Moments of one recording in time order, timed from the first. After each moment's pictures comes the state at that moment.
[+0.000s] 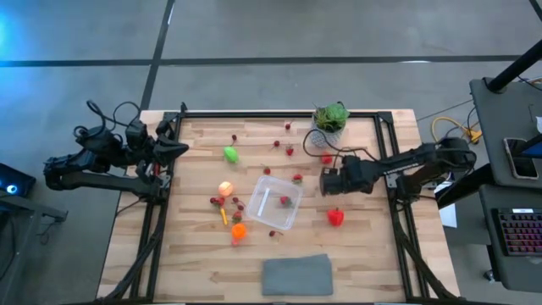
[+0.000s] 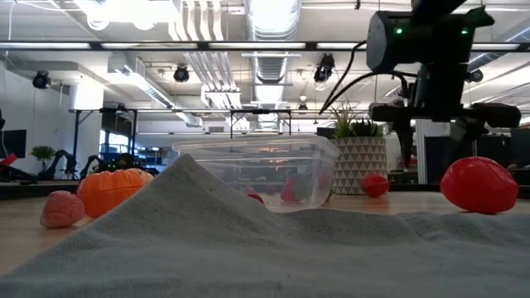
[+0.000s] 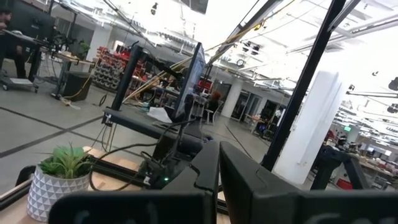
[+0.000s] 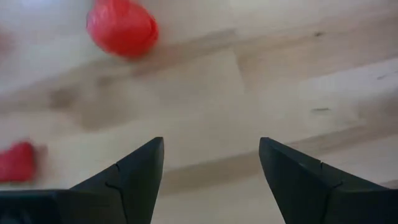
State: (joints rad) left arm 0.00 0.46 0.78 -0.13 -0.04 -0.36; right arm 0.05 1.47 0.85 -0.96 0.41 1.89
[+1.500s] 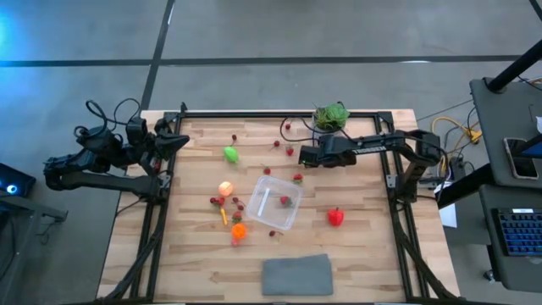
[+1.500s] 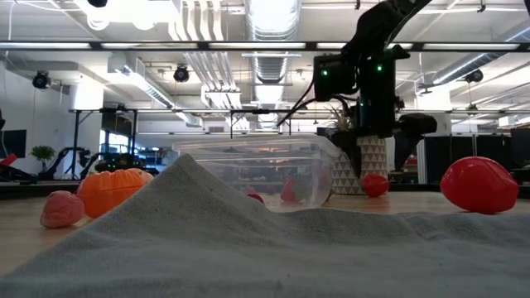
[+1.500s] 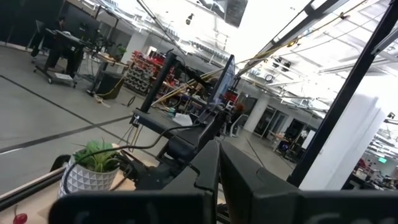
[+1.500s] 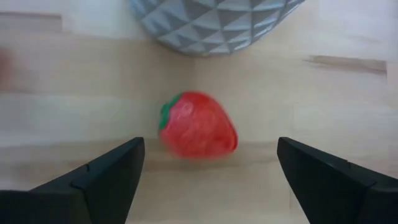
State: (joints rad) left arm 0.00 0.46 0.78 -0.15 -0.19 -0.43; right arm -0.24 1.75 1.10 -0.93 0.44 1.29
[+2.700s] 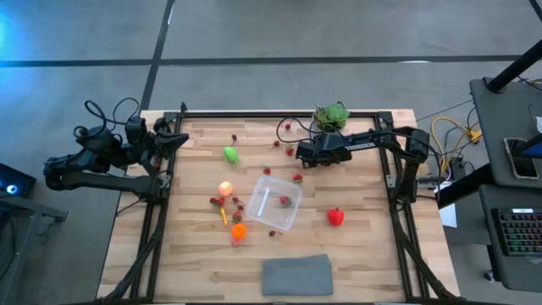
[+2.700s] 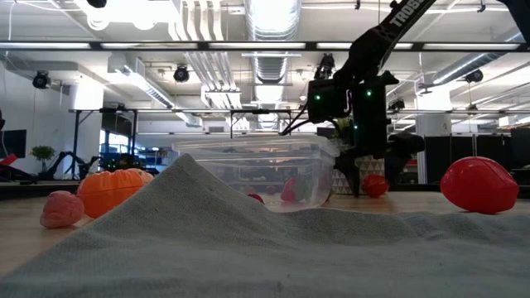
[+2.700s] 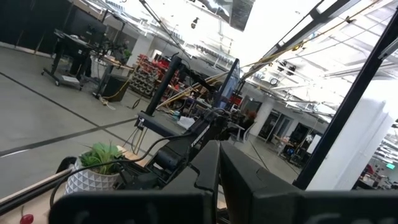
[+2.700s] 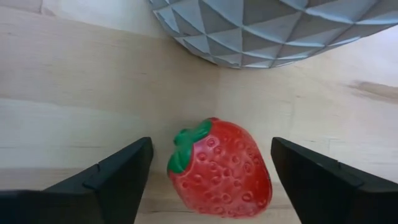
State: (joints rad) left arm 0.00 0.46 0.78 -0.14 -0.22 -0.43; right arm -0.31 1.86 1.08 -0.80 0.41 1.10
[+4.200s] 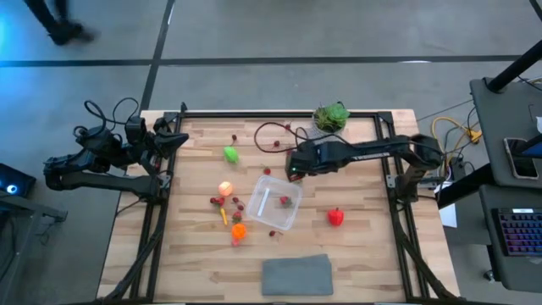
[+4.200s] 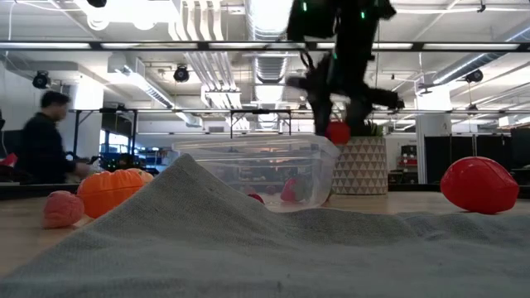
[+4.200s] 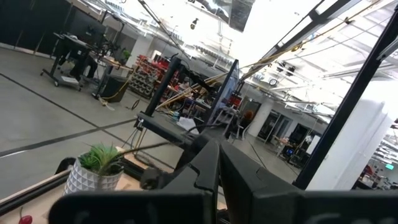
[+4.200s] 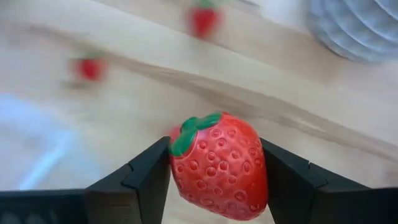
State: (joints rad) left arm 0.00 0.46 0.78 -0.14 -0.22 -0.43; right arm -0.05 1.75 1.35 -0.90 0.33 1.08
